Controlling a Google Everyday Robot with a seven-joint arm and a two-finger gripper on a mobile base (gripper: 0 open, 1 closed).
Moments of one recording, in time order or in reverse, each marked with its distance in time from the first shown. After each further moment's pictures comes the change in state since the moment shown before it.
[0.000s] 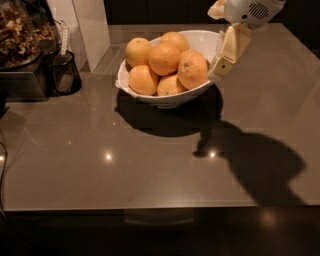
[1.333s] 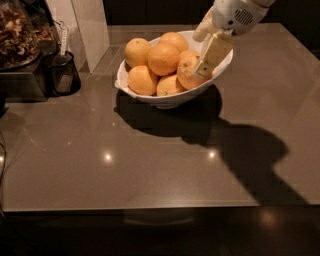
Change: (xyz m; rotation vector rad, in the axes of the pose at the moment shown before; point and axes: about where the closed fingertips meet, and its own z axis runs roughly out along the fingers) arm -0.007 0.000 0.027 -0.074 -0.019 0.017
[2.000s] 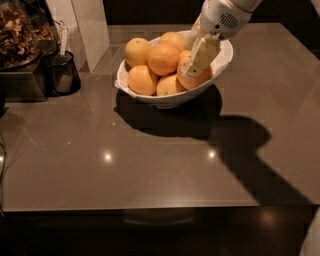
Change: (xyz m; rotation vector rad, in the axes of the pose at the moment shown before) arm -0.009 -0.005 0.026 -0.069 0.003 0.008
